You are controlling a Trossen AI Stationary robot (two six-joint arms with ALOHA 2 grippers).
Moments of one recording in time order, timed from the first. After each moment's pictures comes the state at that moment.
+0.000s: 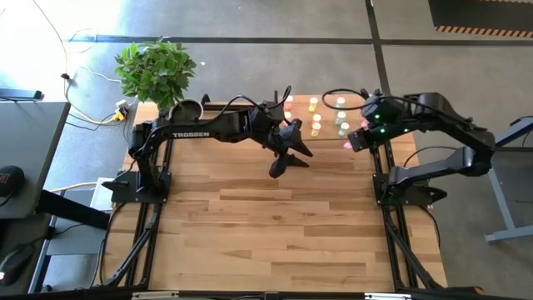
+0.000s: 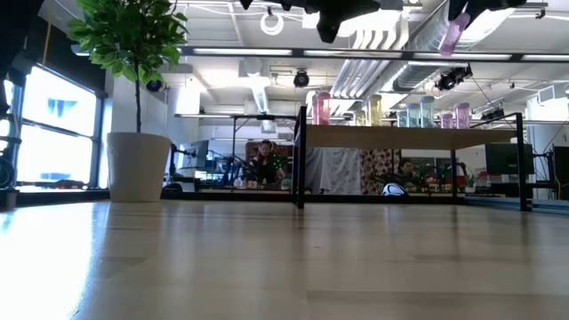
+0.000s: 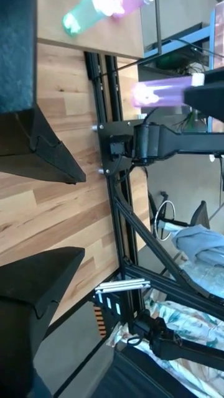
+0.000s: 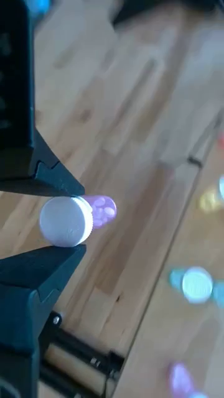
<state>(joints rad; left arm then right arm) 0.28 1.86 1.69 -0.24 0.50 0.11 -0.27 1.14 1.59 -1.57 0.05 0.85</state>
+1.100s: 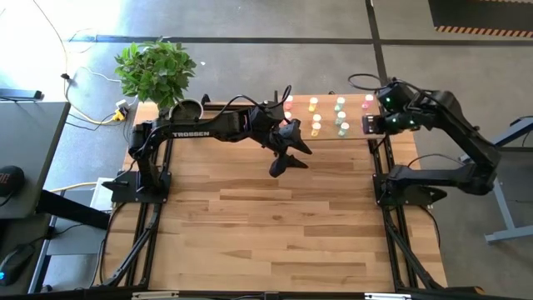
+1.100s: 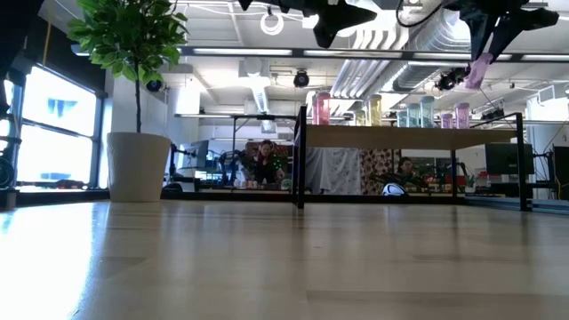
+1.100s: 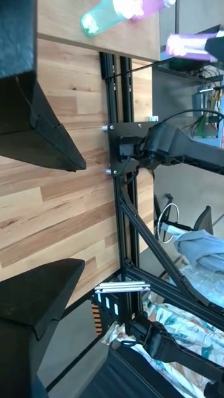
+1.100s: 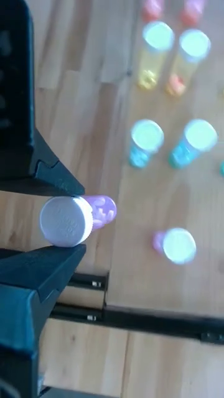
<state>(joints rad) 0.29 1.86 1.69 -0.27 0.49 0.06 -0.68 1.02 1.41 -1.57 0.12 0.73</state>
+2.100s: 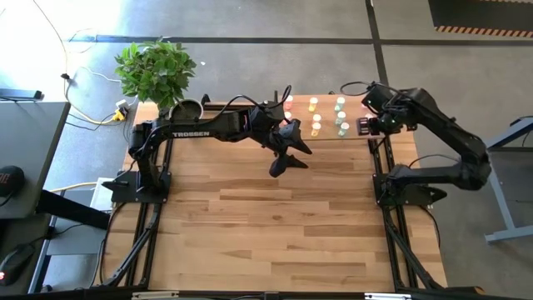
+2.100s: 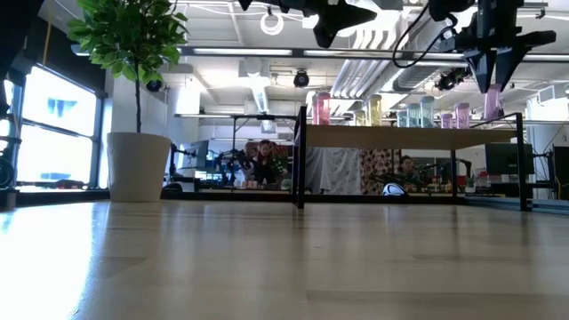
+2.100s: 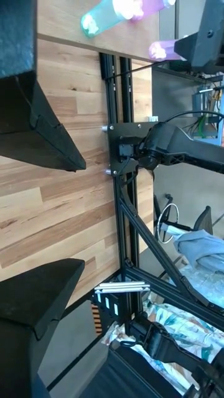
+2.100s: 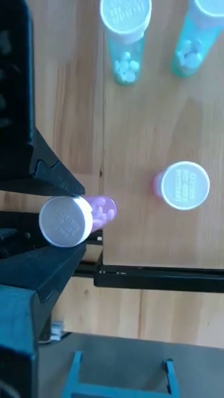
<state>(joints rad) 0.29 1.86 1.69 -0.26 0.49 0.06 -0.74 1.11 1.27 -1.57 0.24 0.74</state>
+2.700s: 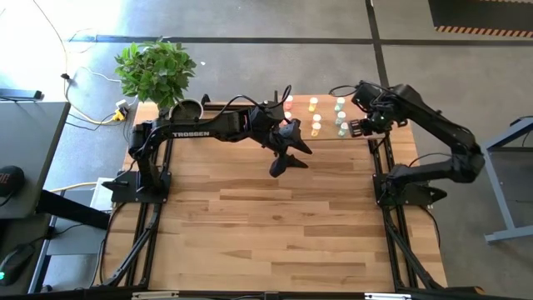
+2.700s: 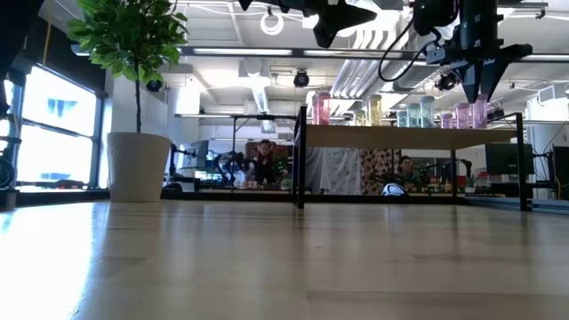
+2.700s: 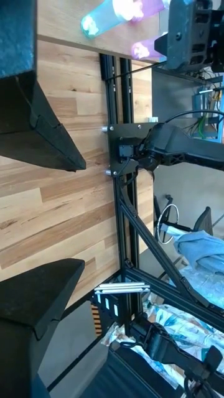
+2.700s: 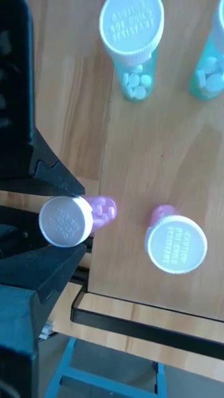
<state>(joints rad) 0.29 1.86 1.69 -0.26 0.48 0.06 -0.73 1.21 1.27 -1.53 0.19 0.62</state>
